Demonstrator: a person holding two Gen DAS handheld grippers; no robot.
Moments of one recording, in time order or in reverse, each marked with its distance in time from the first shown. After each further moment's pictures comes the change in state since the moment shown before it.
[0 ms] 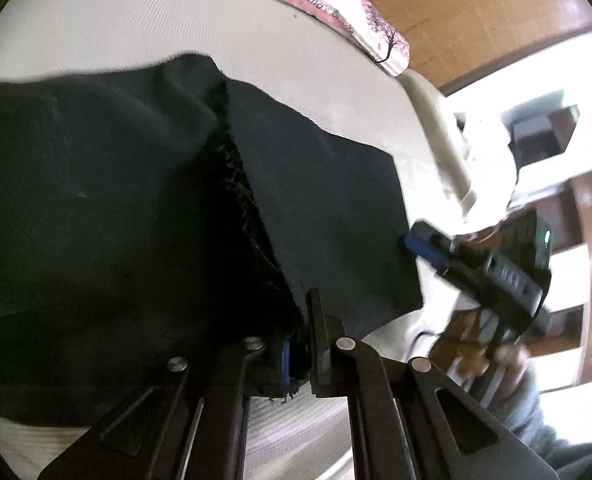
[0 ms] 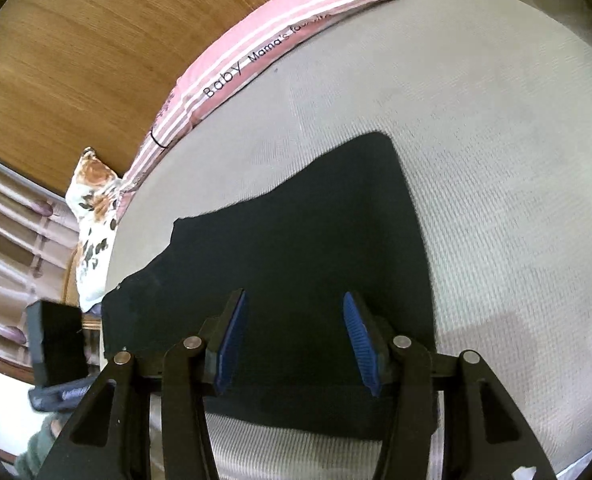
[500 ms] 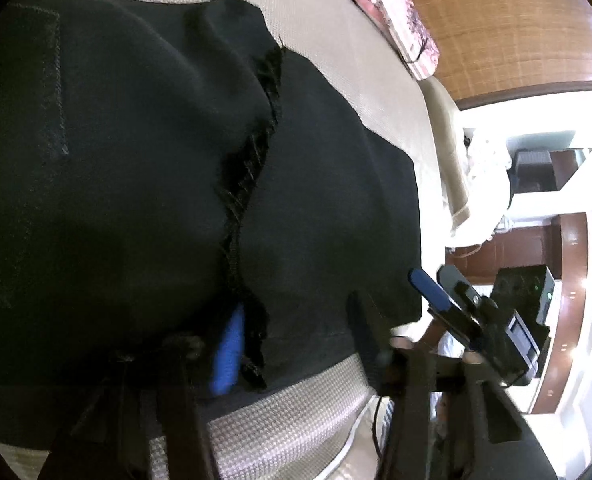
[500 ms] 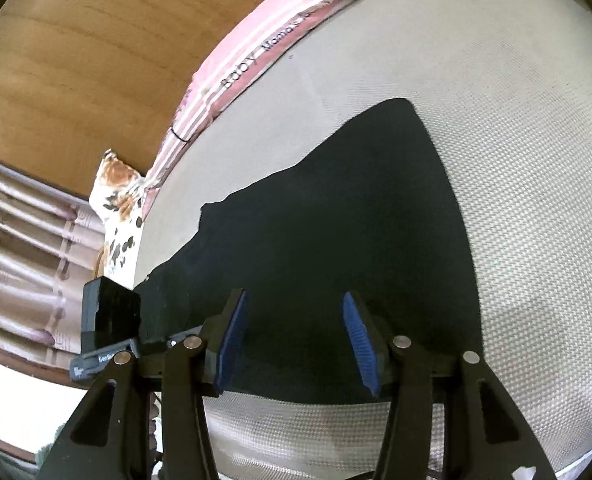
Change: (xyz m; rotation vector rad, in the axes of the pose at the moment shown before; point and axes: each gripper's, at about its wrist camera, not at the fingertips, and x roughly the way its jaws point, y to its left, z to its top) left arm 0.035 0.032 0.006 -0.191 0.097 -0.129; right arm -0.003 0.000 -0.020 0.055 0.029 0.110
